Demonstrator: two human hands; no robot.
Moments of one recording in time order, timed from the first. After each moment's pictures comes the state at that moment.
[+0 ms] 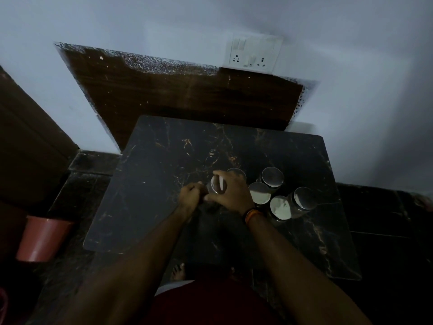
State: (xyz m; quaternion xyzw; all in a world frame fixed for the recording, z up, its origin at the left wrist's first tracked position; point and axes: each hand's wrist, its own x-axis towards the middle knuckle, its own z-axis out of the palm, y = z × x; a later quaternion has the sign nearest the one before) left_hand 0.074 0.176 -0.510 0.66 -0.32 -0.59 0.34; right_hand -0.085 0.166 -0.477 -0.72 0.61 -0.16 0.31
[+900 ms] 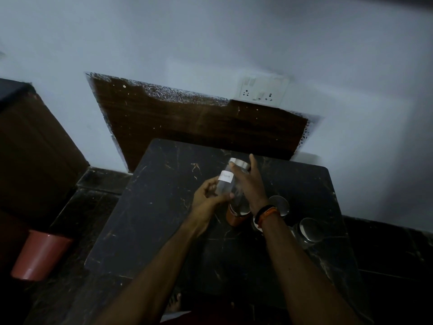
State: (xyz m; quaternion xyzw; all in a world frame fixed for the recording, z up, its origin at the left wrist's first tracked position) left_hand 0.058 0.166 -0.438 0.45 -0.34 -0.65 0.51; right_hand -0.080 0.111 -0.398 -0.43 0.59 -0.43 0.54
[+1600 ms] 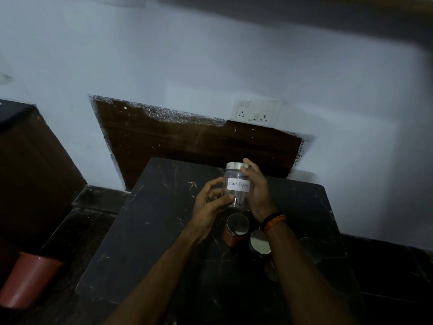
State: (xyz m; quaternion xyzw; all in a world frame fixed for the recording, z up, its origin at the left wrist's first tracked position) left_hand 0.051 0.146 -0.402 0.36 -0.37 -0.66 0.55; right_hand -0.094 0.099 -0.361 -0.39 0.44 -0.52 0.61
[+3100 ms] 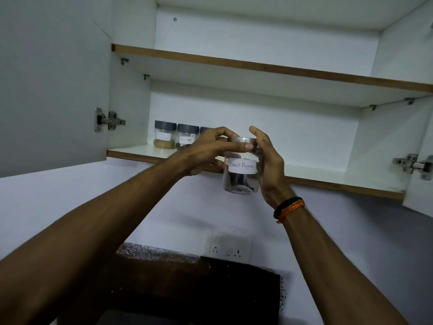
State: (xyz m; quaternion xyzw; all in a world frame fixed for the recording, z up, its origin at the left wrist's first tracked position) left_hand 0.043 -0.015 0.042 0.30 -0.73 -0.38 0.48; right_hand -0.122 -0.003 0.008 -0.62 0.26 -0.66 0.33
